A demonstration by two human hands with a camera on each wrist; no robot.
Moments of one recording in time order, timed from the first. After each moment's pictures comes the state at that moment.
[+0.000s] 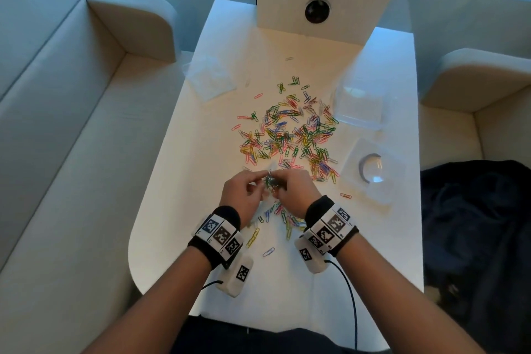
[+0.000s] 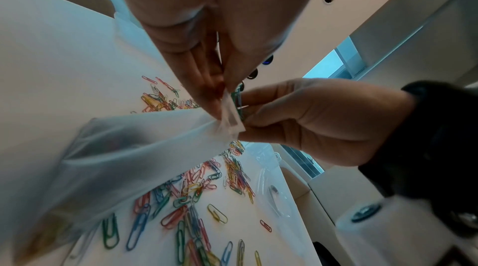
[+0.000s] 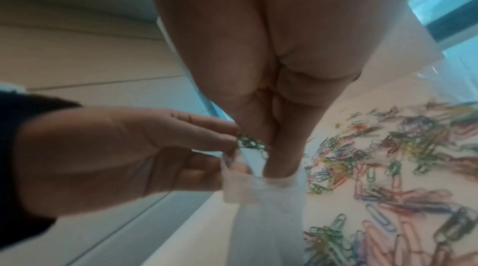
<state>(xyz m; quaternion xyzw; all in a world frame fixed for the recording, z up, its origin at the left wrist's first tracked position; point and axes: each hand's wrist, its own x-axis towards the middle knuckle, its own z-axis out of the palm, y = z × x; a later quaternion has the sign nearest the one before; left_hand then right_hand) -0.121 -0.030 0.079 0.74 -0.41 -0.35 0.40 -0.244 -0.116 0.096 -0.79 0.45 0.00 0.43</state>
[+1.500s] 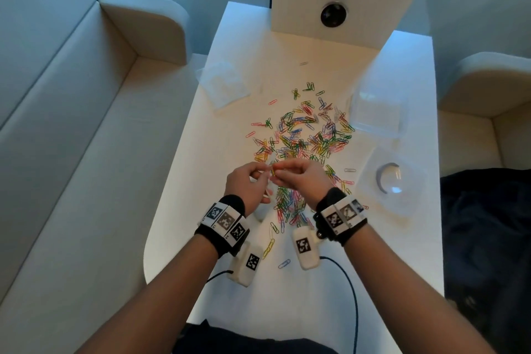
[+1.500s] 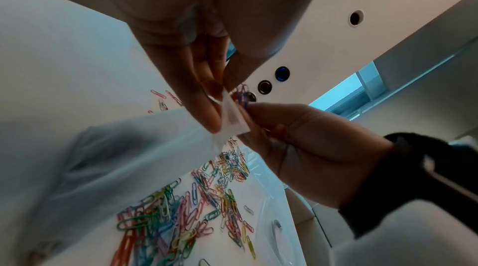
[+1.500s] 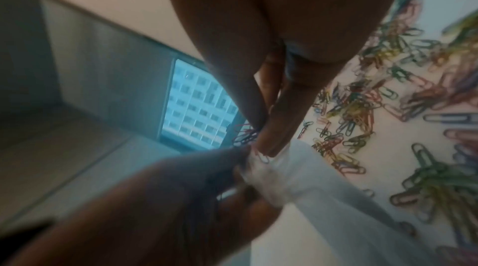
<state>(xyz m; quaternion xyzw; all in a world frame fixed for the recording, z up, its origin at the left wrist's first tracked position) -0.084 -0.058 0.100 0.75 -0.27 -0.43 0.41 -0.211 -0.142 0.102 -0.45 0.46 -0.18 0.74</state>
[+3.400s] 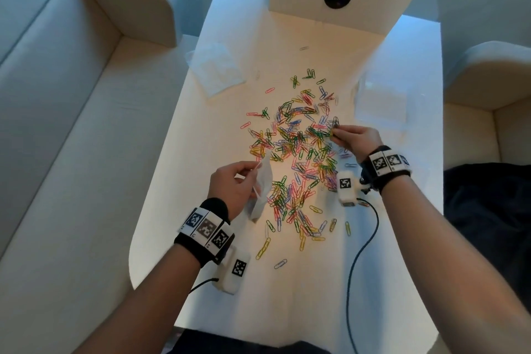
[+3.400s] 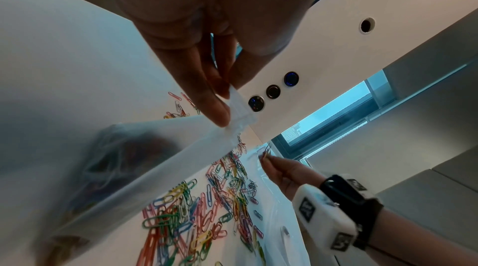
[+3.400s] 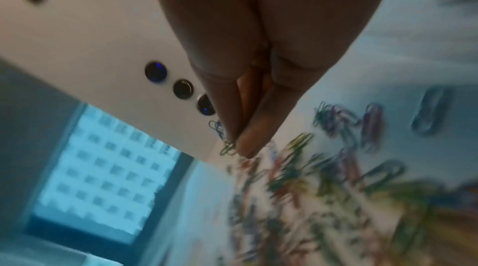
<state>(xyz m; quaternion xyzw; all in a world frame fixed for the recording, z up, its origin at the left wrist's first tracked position) -0.068 -0.049 0.077 0.76 -0.28 -0.43 0.41 -0.277 -0.275 0.049 -0.43 0.61 -0.23 0.63</state>
